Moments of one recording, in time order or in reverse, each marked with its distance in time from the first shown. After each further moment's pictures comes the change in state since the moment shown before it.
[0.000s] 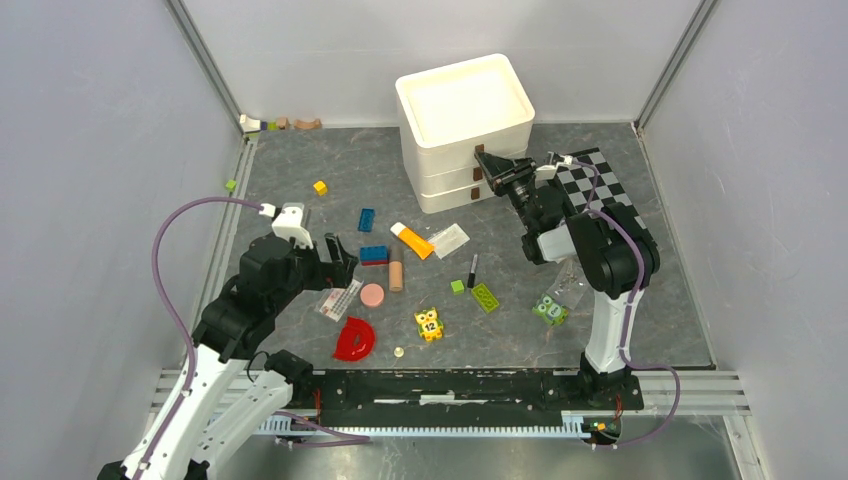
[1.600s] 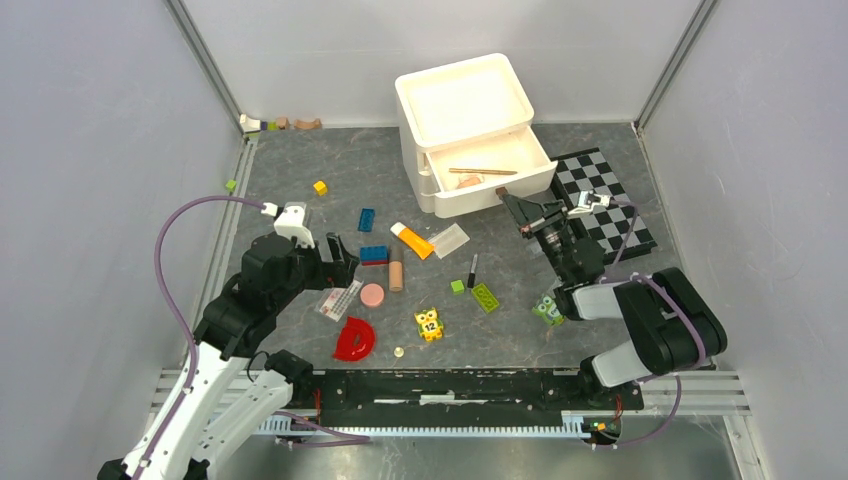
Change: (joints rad) left arm 0.000 0.014 0.000 0.000 0.007 0.000; right arm -0.006 -0.497 -0.511 0.056 -0.054 -0.123
